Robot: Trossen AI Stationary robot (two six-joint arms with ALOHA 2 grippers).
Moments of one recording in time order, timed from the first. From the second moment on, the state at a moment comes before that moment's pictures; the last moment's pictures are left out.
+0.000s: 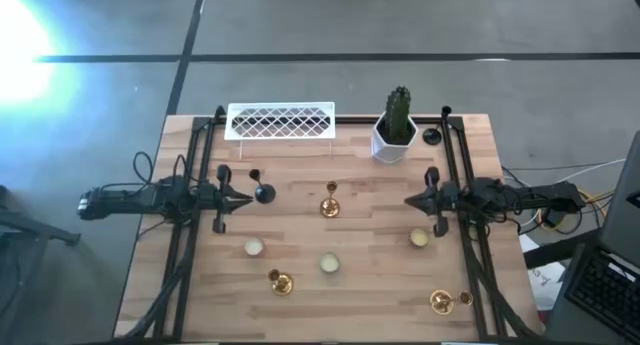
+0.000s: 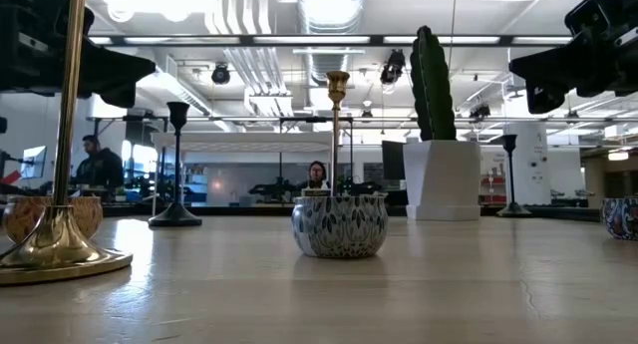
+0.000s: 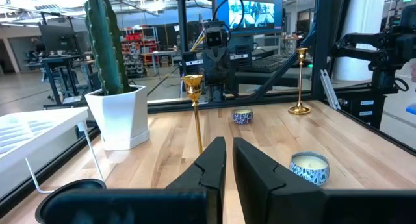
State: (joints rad) left arm -0.01 0.02 0.01 0.02 -0.02 0.09; right arm 0.10 0.04 0.01 0.05 0.08 0.09
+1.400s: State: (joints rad) left arm -0.01 0.02 0.01 0.02 -0.02 0.09; right arm 0.10 0.59 0.90 -0.44 0.56 0.10
